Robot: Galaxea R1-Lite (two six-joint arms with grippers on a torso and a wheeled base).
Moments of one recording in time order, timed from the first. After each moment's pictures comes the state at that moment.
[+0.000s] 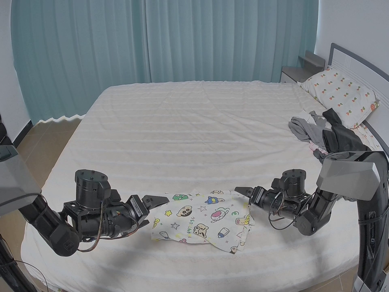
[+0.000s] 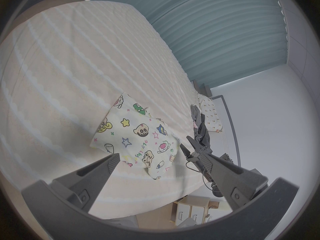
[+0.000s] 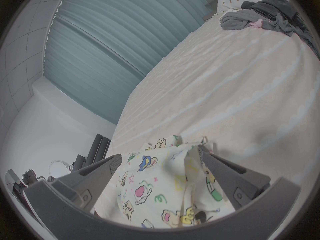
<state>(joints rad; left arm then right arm) -0.42 1.91 -0.43 -0.94 -0.28 -1.01 0.36 2.42 -0.78 -1.20 0.21 0.76</state>
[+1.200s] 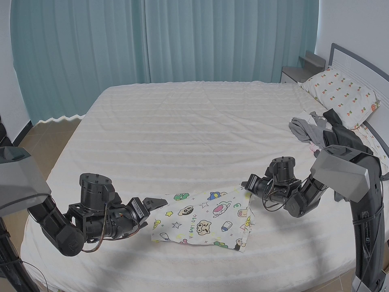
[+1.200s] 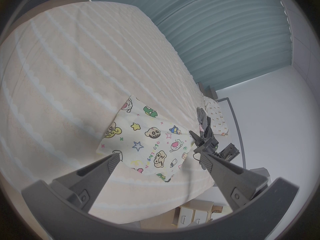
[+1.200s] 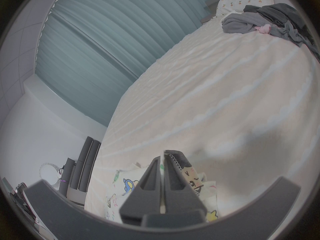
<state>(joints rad) -0.40 1.97 -0.43 -0.96 -0.24 -1.01 0.32 2.49 -1.10 -0.93 0.17 0.71</state>
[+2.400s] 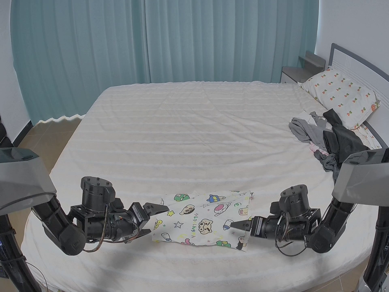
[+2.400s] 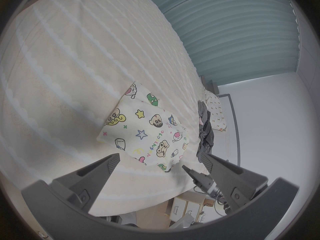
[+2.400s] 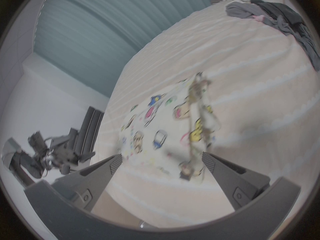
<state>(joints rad) -0.37 2.02 -0.43 -0.96 -0.37 -1.05 0.54 2.18 -0.47 -1.03 0.19 0.69</state>
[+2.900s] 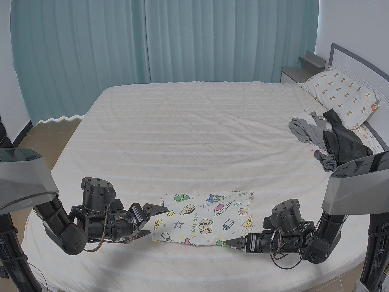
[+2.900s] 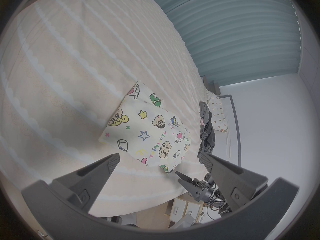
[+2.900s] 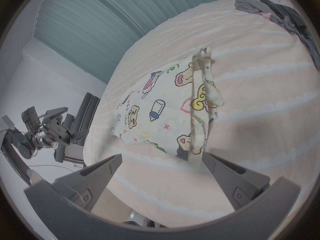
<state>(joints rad) -0.36 2.03 -0.43 -0.96 -0.37 -1.05 0.58 2.26 -0.45 -1.04 0.18 0.61</state>
